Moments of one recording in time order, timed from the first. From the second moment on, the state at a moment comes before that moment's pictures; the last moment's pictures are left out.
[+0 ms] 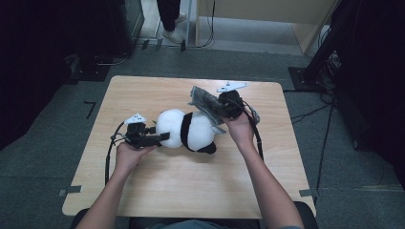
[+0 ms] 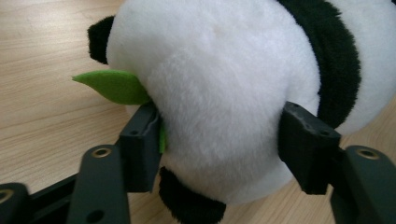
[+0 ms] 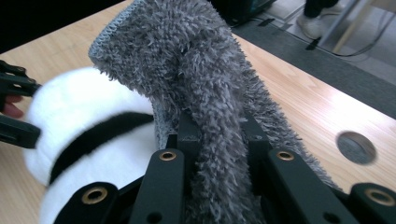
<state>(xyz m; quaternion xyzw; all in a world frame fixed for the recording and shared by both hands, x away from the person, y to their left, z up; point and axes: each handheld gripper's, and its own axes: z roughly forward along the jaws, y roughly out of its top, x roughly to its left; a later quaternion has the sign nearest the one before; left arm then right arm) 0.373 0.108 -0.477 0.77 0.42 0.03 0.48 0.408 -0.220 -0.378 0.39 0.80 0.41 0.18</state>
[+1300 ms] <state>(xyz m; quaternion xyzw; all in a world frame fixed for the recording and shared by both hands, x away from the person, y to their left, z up) 0.363 0.104 -0.473 0.76 0.44 0.06 0.47 0.470 -0.126 -0.403 0.34 0.88 0.31 0.10</state>
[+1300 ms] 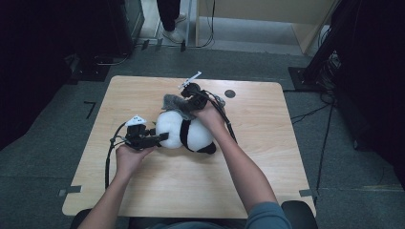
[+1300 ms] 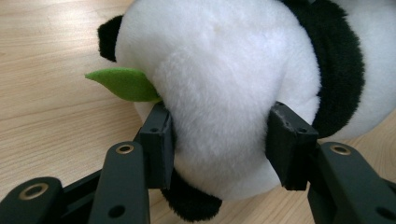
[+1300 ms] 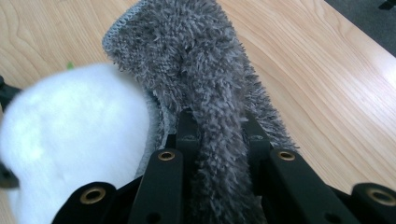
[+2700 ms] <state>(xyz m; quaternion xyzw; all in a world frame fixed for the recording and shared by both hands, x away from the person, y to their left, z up) 0.360 0.104 -0.472 0.76 0.44 0.06 0.48 0.471 -0.155 -0.377 0.36 0.86 0.36 0.11</state>
